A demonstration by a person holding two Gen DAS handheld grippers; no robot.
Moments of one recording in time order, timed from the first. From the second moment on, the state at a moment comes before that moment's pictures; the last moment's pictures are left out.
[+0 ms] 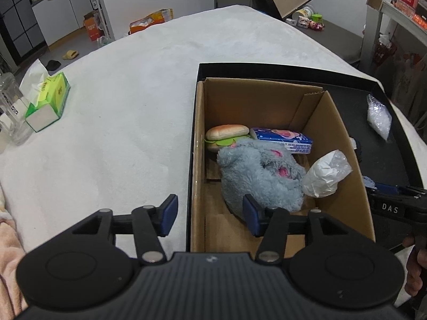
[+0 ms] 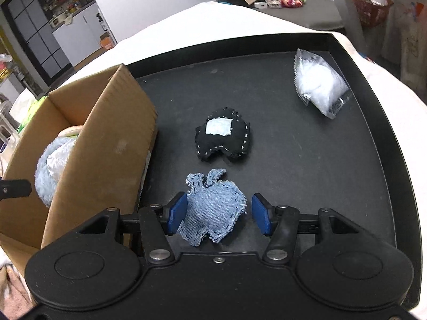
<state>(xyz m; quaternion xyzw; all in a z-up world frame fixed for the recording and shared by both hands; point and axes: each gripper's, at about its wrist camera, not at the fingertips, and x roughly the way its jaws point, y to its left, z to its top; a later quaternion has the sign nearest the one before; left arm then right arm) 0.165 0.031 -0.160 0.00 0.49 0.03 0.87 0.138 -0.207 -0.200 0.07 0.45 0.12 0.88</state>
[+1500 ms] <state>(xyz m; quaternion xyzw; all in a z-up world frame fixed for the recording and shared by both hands) 0.154 0.033 -0.136 -0.03 0.47 0.02 0.88 0.116 -0.219 -0.115 0.08 0.40 0.08 0.91</state>
